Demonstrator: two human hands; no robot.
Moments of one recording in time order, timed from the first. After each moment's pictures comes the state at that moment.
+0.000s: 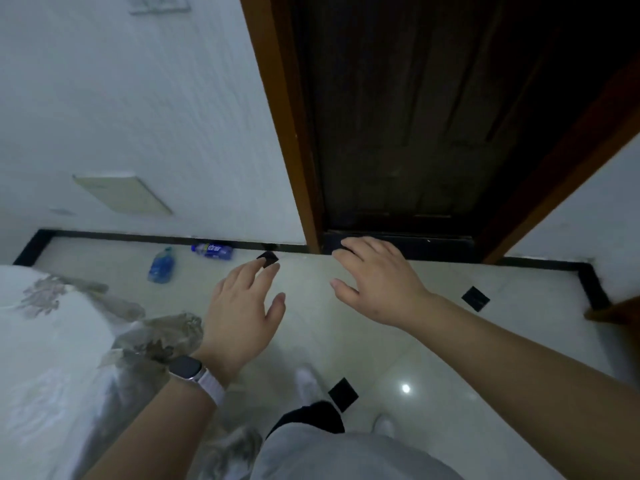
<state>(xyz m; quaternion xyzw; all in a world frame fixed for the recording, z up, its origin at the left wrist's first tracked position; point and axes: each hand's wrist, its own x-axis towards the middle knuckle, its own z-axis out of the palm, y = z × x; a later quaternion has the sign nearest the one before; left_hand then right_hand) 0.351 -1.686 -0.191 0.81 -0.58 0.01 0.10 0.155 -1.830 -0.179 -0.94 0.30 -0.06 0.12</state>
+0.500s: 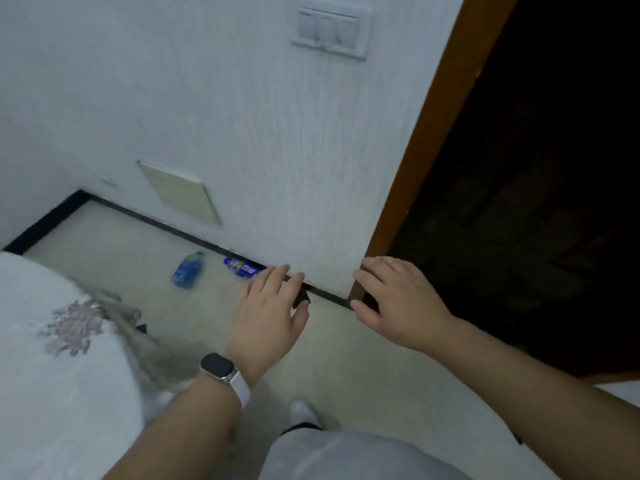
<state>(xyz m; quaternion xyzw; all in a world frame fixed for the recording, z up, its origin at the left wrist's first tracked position) 0.612 -1.774 -0.223 0.86 -0.49 0.03 0.14 0.450 -1.952 -0.186 -0.98 0.17 -0.01 0.02</state>
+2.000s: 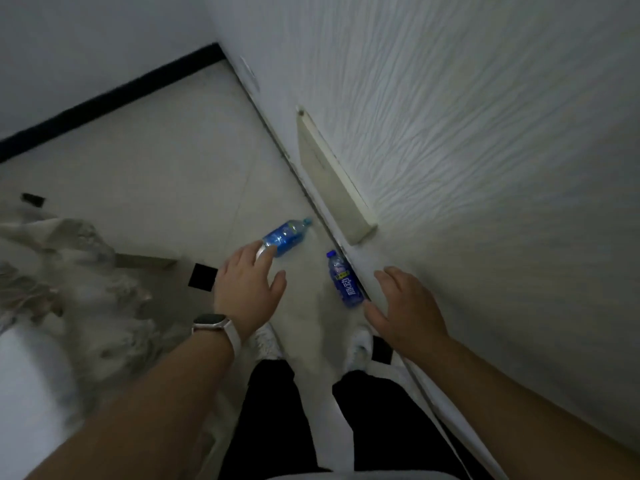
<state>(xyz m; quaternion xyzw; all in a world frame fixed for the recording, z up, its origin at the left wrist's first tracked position) 1.210 -1.775 -0.463 0.98 -0.09 -0.13 0.13 1.133 -2.035 -0.442 -0.97 0.05 0.17 0.18</state>
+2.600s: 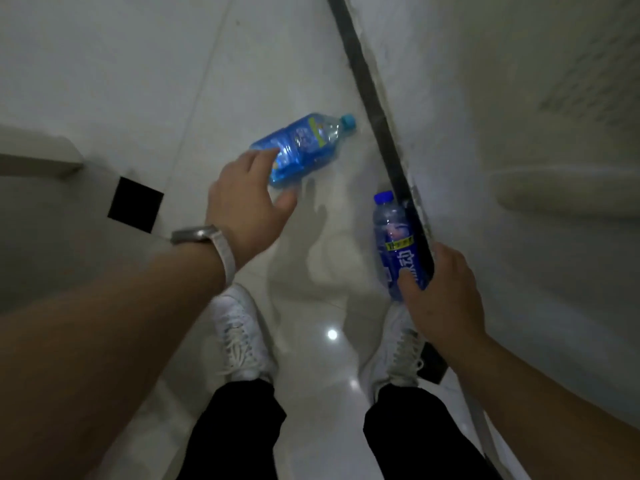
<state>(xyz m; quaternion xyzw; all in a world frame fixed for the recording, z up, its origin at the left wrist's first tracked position) 1.291 -1.744 -0.903 0.96 0.00 -0.18 0.22 1.169 -2.007 -0.887 -0.92 0.23 0.25 0.21</state>
